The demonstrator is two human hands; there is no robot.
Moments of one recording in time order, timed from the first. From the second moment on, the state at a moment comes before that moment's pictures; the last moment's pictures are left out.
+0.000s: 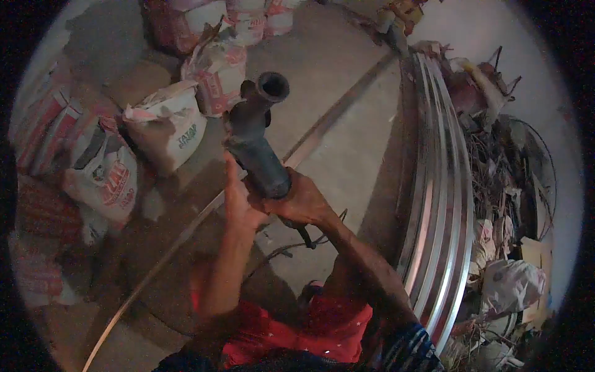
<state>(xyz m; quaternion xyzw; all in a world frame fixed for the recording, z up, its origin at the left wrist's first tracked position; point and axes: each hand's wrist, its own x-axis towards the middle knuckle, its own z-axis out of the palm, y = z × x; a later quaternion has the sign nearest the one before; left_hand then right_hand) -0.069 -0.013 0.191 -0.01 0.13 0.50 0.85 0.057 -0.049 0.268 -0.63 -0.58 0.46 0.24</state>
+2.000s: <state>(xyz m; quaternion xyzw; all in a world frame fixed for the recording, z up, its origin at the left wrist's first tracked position) 0.018 0.003 0.133 0.36 0.36 0.46 0.73 0.144 -0.041 0.195 -0.66 -0.48 0.52 0.23</state>
